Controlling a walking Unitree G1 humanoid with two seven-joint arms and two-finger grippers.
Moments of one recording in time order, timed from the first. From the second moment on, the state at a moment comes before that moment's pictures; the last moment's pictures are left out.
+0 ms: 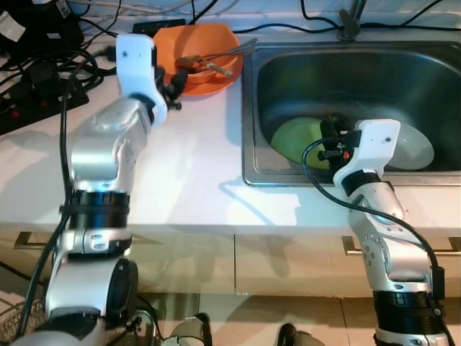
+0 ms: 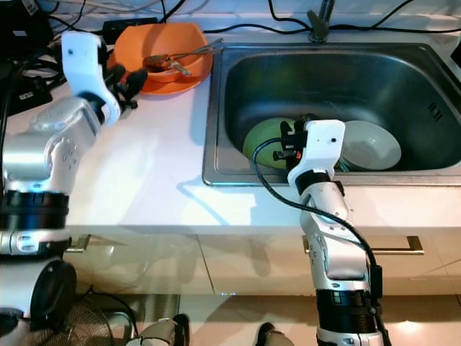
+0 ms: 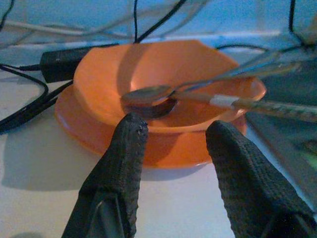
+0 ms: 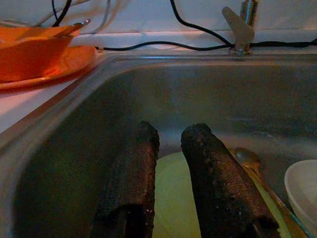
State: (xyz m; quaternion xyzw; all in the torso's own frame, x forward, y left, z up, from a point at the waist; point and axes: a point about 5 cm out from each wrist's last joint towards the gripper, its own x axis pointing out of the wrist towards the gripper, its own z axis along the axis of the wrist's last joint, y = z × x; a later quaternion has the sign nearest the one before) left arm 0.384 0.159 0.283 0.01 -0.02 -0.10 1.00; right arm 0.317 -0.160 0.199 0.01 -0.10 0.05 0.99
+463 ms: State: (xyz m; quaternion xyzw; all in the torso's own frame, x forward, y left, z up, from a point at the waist) left arm 0.415 0.157 0.256 0.01 0.04 -0.09 0.99; right arm 0.310 -0.163 0.198 0.01 -0.10 0.05 0.99
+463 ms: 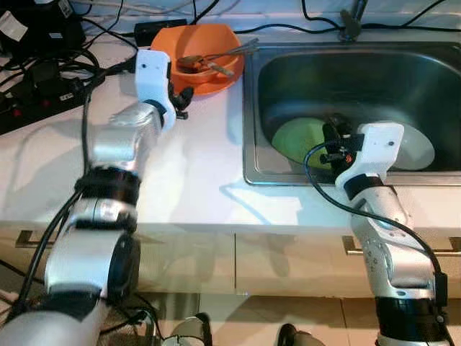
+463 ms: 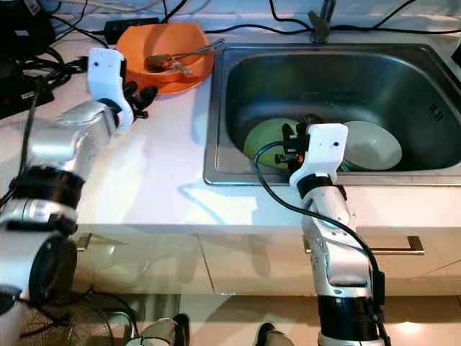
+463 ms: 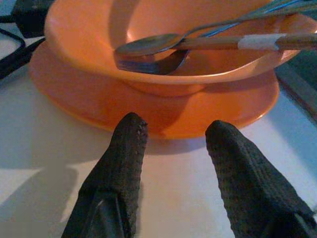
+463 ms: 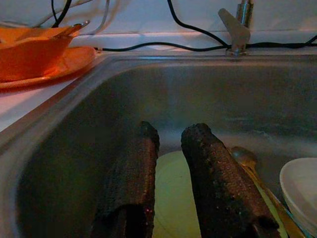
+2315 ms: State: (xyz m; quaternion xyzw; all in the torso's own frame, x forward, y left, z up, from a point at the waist) left arm 0.428 0.150 0.258 0.04 0.07 -0.11 0.99; right arm 0.275 -0.168 0.203 0.01 -0.11 0.01 0.99
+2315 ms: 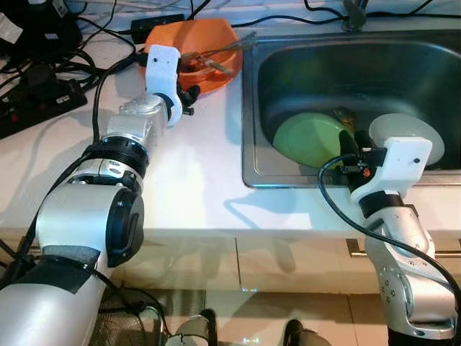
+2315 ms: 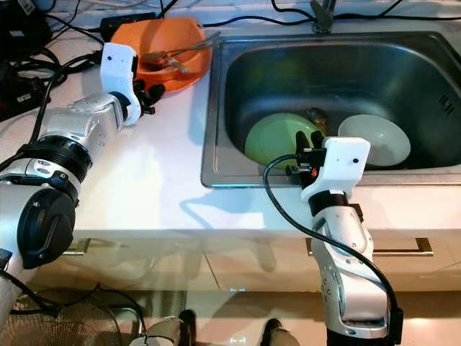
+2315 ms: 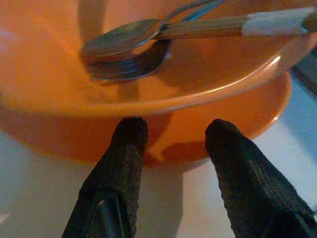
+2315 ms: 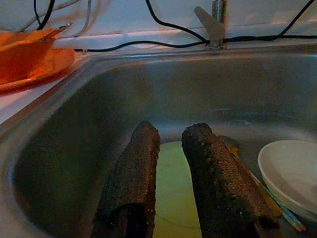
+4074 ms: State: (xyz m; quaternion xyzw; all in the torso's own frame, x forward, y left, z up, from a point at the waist) left arm 0.325 0.154 0.233 -0.05 0.16 -0.18 0.97; right arm 0.316 -0.155 0.197 0.03 -0.11 0.05 0.99
